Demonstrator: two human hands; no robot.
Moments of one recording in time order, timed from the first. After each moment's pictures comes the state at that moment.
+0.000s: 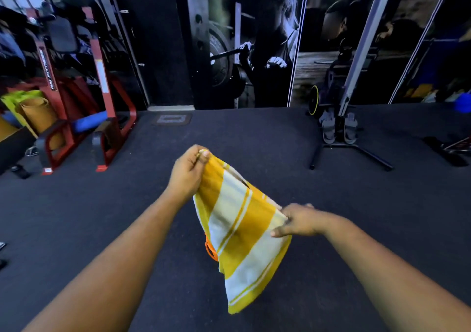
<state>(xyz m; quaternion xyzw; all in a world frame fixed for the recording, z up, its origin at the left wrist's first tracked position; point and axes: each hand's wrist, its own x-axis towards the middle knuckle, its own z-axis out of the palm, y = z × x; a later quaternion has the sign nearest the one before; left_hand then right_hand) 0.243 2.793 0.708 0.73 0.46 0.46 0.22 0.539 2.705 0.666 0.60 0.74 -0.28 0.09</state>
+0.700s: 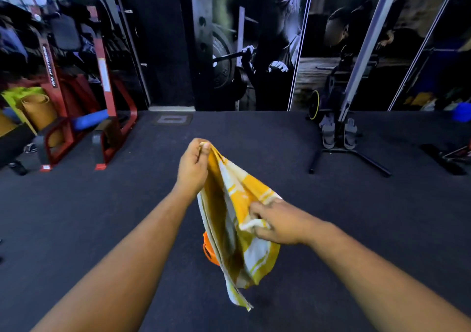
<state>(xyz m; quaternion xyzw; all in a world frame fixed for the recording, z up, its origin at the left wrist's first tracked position) 0.256 2.799 0.714 0.67 0.48 0.51 0.24 0.489 2.692 0.691 0.47 0.88 -0.11 -0.04</state>
